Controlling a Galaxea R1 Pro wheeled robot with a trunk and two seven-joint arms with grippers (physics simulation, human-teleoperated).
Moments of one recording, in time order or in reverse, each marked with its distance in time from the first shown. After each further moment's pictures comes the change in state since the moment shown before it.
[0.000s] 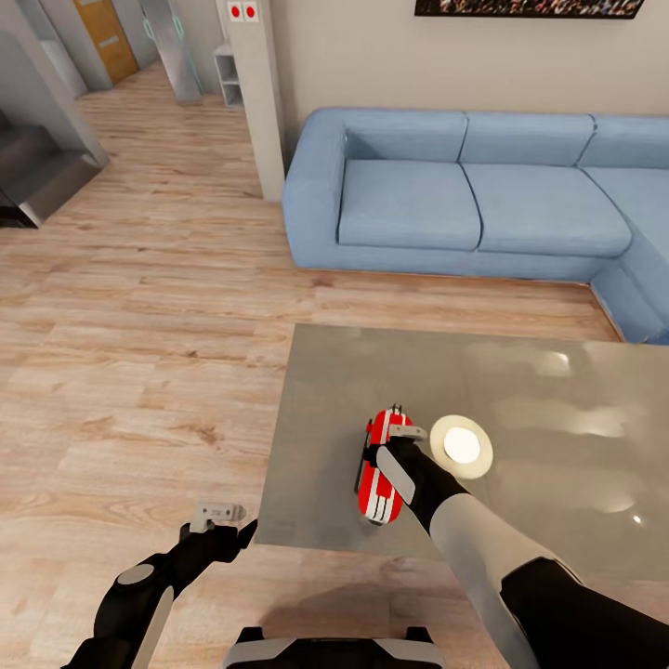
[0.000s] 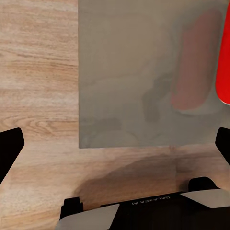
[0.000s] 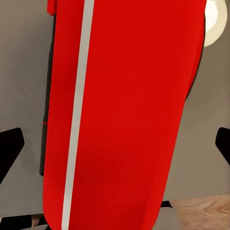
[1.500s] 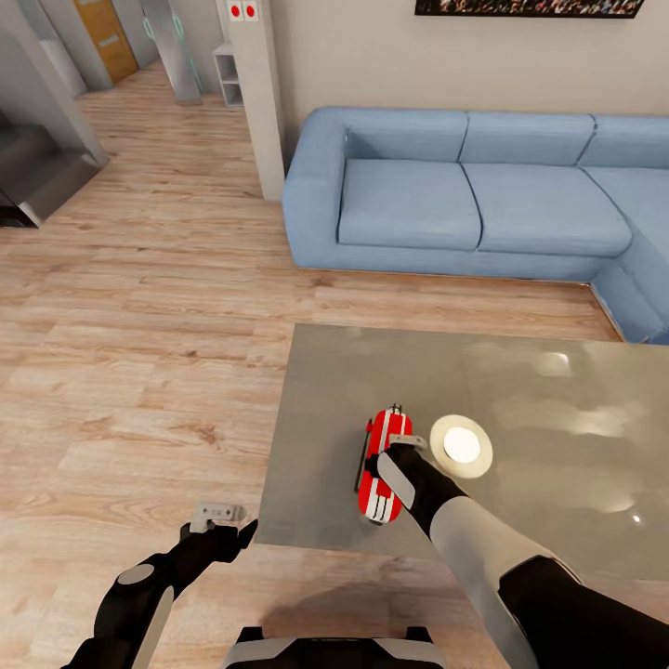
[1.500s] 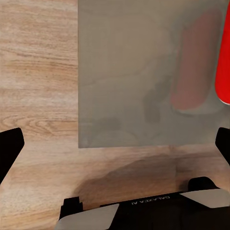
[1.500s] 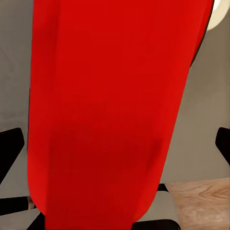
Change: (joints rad) left arm 0.000 -0.001 0.000 0.000 0.000 0.000 0.000; right arm -0.001 0.000 0.010 0.058 -0.017 0.012 0.012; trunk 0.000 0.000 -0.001
